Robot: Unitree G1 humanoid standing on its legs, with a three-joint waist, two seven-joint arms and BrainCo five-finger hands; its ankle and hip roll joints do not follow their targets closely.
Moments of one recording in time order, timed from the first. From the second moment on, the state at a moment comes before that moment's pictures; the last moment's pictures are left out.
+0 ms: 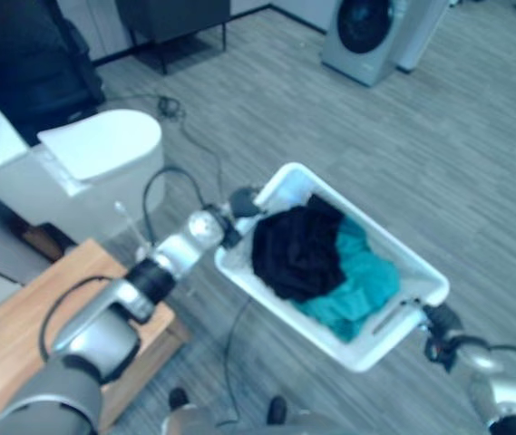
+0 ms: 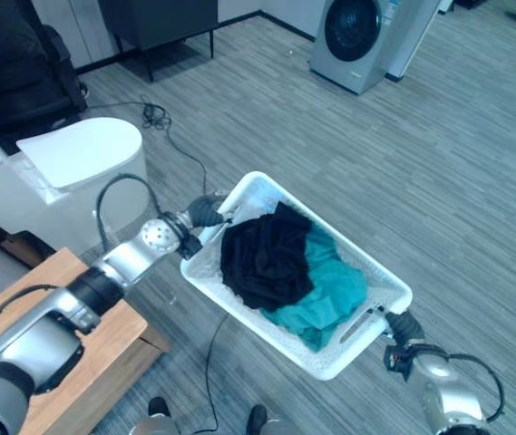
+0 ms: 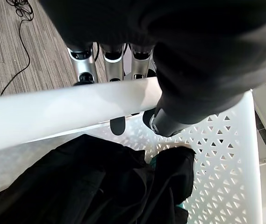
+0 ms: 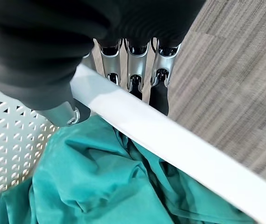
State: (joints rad) left arm -0.88 0.44 -0.72 0.49 -0.24 0.20 -0.04; right arm 0.04 -0.65 -0.02 0.34 0.63 0.22 -0.06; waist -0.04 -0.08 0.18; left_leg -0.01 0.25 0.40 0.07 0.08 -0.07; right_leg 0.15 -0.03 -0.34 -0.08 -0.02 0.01
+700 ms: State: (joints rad) left arm -1.06 0.52 -0.82 0.65 -0.30 0.15 -0.04; right arm -0.22 -0.69 0.12 0.46 0.68 0.20 -0.10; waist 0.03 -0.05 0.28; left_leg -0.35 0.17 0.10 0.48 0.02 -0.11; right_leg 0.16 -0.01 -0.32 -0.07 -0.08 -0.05
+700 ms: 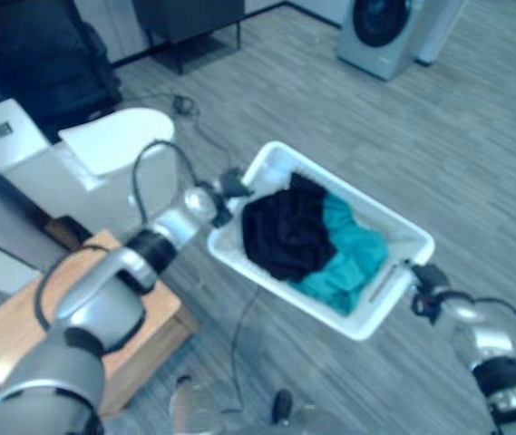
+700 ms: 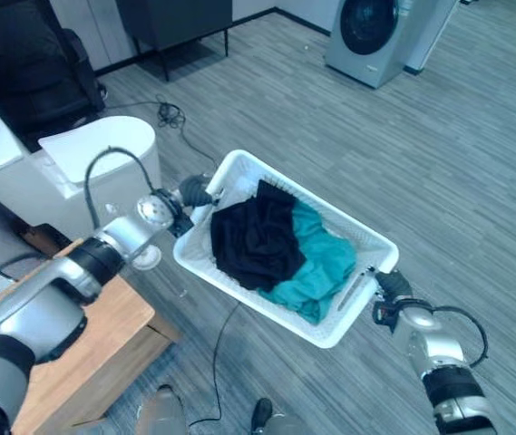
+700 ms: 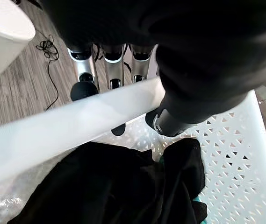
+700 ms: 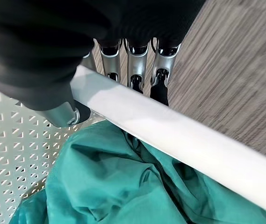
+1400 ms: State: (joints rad) left arm -1.17 0.44 -1.03 0.90 -0.15 0.14 -0.15; right arm -0.33 -0.91 0.23 0.47 0.40 0.30 0.11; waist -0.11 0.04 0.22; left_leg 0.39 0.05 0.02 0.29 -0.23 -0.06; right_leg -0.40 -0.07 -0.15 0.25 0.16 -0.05
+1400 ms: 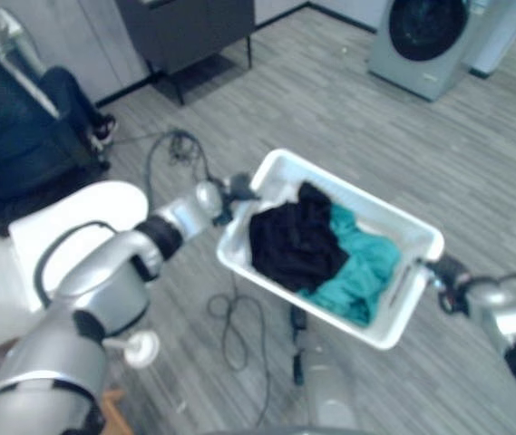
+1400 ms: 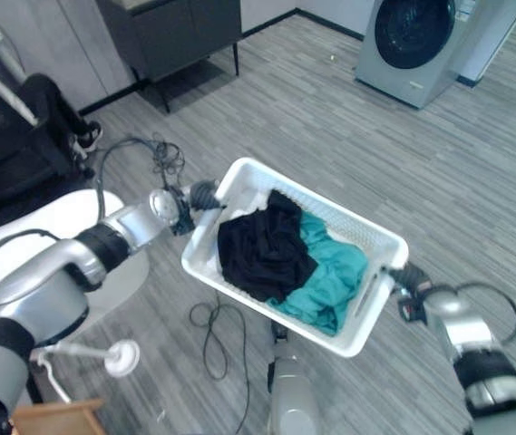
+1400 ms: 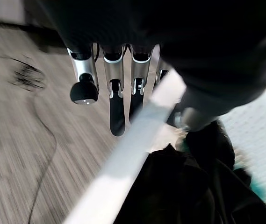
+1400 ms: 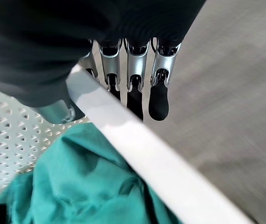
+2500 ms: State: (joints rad) left arm -1.03 0.60 -0.89 0.62 -0.14 0.16 -0.16; right arm -0.11 -0.67 0.09 0.36 0.51 0.28 0.04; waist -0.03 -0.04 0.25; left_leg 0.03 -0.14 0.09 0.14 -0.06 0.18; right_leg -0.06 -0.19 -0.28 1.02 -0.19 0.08
